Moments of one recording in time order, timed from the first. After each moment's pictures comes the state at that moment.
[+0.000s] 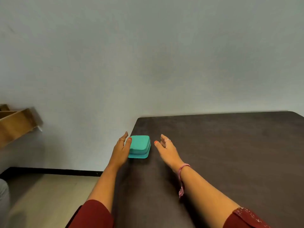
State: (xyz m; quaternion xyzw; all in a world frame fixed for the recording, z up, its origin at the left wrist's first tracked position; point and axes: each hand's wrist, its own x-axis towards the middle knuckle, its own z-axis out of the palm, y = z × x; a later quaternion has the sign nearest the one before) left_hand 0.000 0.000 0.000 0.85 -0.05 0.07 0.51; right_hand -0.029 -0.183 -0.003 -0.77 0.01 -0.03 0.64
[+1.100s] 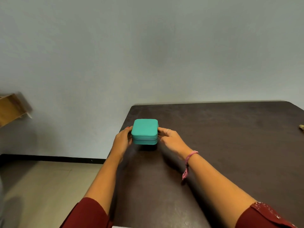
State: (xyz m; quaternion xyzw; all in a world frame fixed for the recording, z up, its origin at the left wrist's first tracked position) left_hand 0.002 -0.033 -0.001 0.71 0.04 0.01 0.70; right_hand -0.006 -0.217 -0.017 -0.79 -0.02 0.06 0.62
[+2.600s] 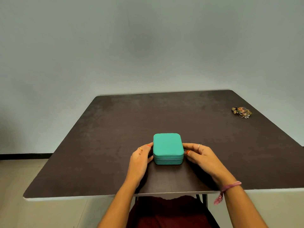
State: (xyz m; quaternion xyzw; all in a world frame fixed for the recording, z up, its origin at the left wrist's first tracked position) left_hand -0.177 -0.238 -0.046 0.70 -0.03 -0.09 0.71; right_hand -0.228 -0.446 -0.036 -0.78 0.09 0.03 0.61
